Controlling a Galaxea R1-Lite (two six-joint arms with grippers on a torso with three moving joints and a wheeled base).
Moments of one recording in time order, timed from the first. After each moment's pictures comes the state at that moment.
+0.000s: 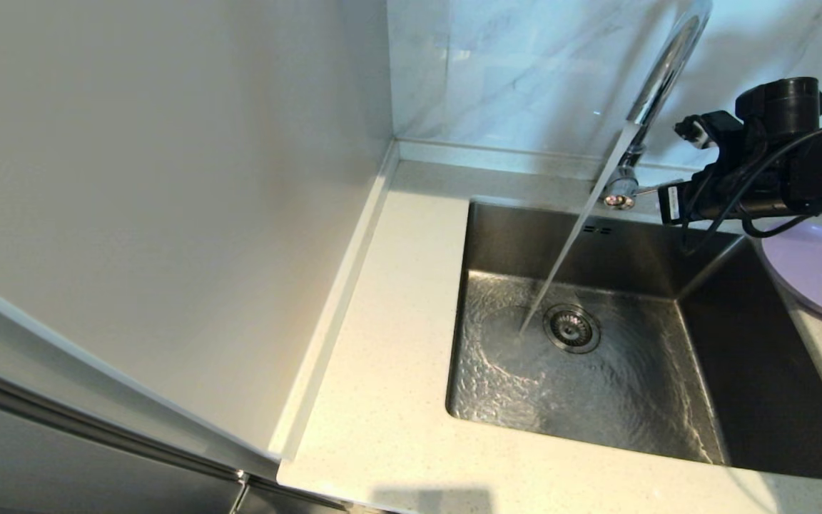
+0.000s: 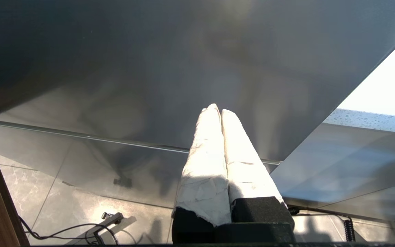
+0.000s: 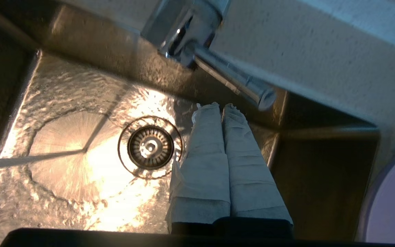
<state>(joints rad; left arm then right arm) 0.00 0.00 0.00 0.00 0.00 0.00 0.00 1.97 -1.76 0.21 -0.08 -0.16</state>
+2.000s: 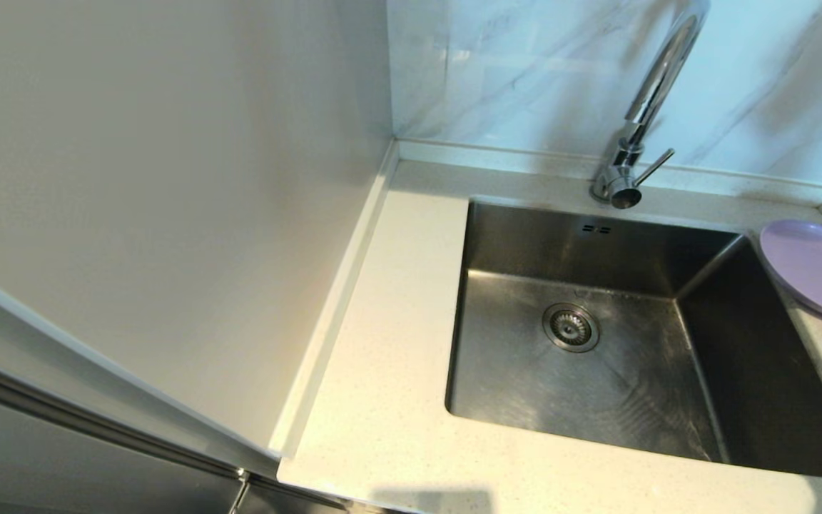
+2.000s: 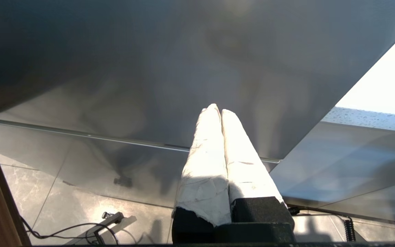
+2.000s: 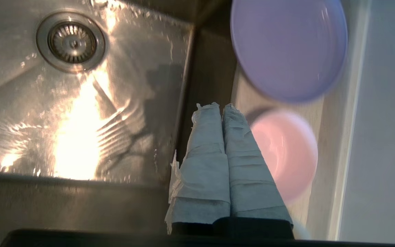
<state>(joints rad) 0.00 0.00 0.00 0.00 0.00 0.00 -0.24 1.33 -1.02 0.11 -0.11 -0.28</state>
